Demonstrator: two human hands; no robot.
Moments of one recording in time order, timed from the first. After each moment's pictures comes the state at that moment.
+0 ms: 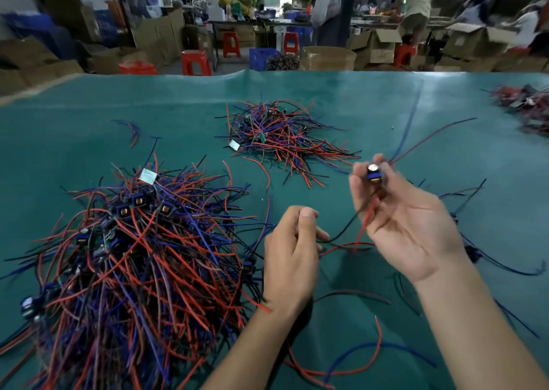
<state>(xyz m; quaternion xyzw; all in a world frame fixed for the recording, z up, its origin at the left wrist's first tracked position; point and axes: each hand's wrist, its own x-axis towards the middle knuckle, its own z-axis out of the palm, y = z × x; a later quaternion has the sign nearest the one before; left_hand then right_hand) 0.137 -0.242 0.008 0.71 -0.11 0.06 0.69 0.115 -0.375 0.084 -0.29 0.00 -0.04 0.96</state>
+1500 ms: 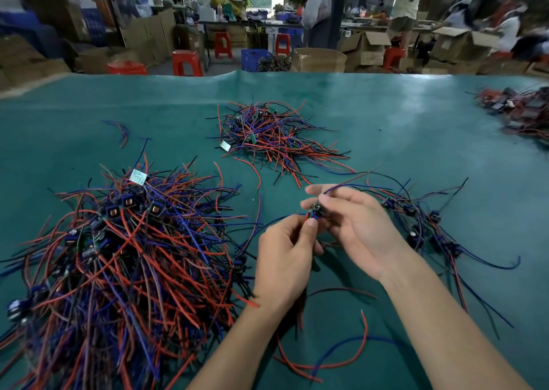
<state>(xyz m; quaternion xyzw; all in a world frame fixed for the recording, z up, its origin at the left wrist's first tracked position) 0.139 -0.238 0.008 0.74 -0.14 0.02 0.65 0.134 -0.372 0.044 -0.59 0.02 -0.04 0.81</state>
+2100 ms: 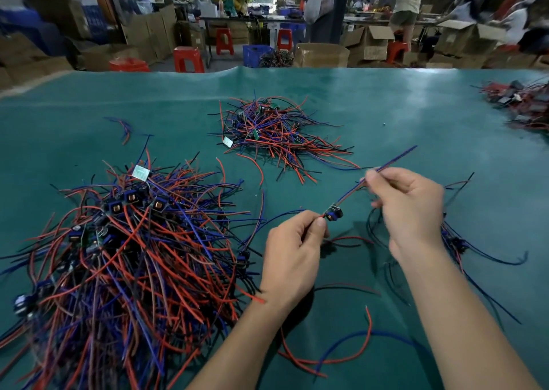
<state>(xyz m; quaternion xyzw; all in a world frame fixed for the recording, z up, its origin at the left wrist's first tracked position) 0.138 -0.238 0.004 0.78 -0.20 0.05 0.59 0.140 -0.405 0.044 -0.67 0.18 -0.35 0.63</state>
